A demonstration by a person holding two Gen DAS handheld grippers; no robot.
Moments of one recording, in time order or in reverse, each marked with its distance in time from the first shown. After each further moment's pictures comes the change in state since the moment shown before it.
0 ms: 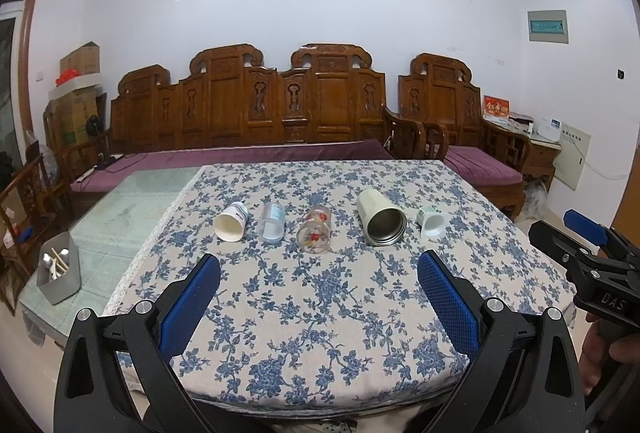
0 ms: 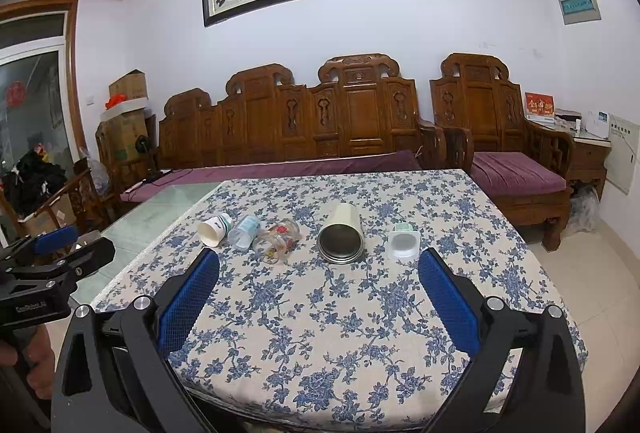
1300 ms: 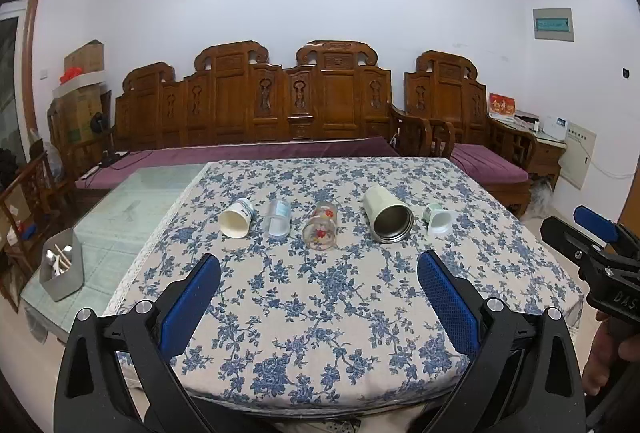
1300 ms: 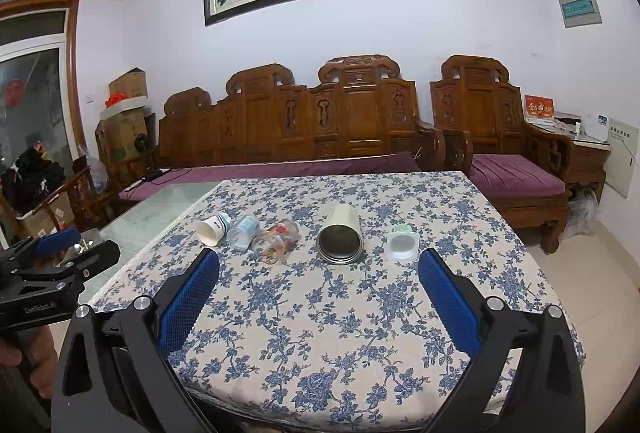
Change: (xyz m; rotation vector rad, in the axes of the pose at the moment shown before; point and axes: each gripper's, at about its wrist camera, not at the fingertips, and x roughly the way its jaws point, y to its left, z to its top) left arm 0.003 0.004 -0.005 -0.003 0.004 0.024; right arm -0.004 -0.005 -0.001 -0.009 -0.010 -0.001
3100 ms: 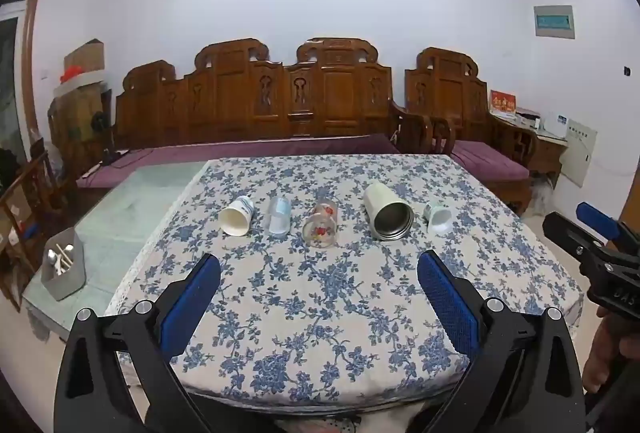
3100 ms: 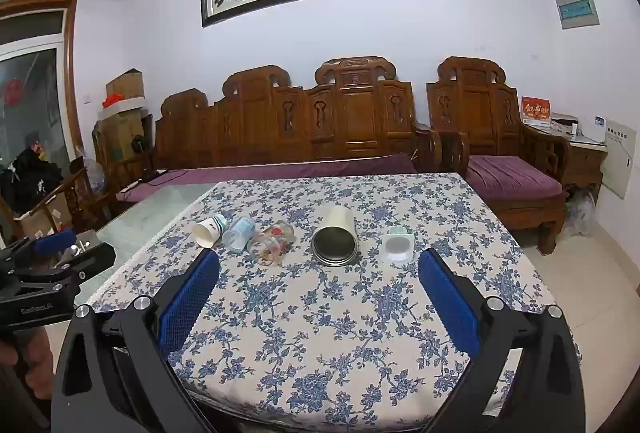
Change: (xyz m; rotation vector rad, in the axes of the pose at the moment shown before) left arm -0.002 -0.003 0.003 0.012 0.008 0.014; right arm 0.000 -0.003 0.003 -0.007 0.005 -0.005
